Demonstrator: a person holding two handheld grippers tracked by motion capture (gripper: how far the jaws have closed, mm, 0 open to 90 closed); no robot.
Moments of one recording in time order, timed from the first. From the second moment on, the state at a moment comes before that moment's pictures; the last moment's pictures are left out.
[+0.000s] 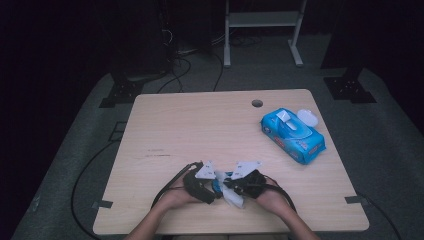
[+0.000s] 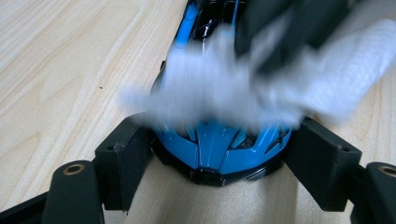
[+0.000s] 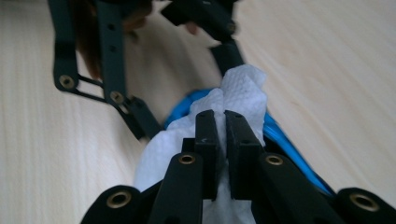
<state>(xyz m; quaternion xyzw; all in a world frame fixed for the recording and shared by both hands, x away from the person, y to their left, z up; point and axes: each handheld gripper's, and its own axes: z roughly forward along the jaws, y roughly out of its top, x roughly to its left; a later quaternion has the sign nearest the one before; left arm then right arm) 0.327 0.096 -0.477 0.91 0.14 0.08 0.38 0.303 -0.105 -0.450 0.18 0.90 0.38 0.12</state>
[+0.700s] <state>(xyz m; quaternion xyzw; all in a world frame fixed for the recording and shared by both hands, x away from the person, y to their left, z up) 0.327 0.096 -0.477 0.91 0.14 0.08 0.38 0.310 -0.081 -0.454 0.17 0.91 0.37 0.10</state>
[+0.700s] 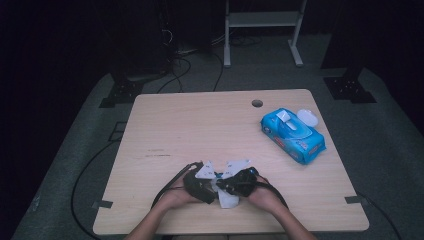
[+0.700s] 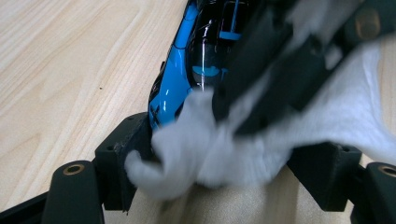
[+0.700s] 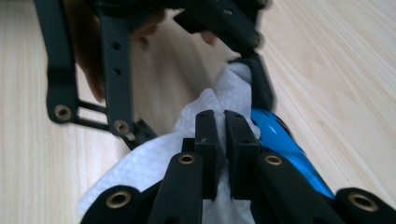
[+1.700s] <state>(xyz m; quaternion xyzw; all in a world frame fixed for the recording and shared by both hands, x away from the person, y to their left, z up) 0.327 0.096 -0.477 0.91 0.14 0.07 0.38 0.333 -0.095 -0.448 0.19 0.90 0.35 0.17</state>
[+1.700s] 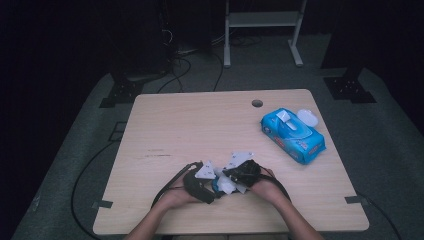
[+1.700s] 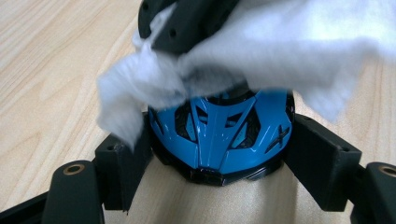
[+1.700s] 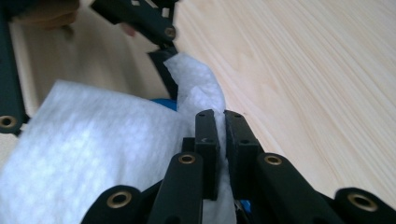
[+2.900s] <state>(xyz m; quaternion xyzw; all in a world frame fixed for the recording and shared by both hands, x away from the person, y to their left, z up) 0.325 0.090 -0.476 0.91 0.13 0.10 0.38 0.332 -0.121 -0.448 0.22 0.89 0.38 0.16</state>
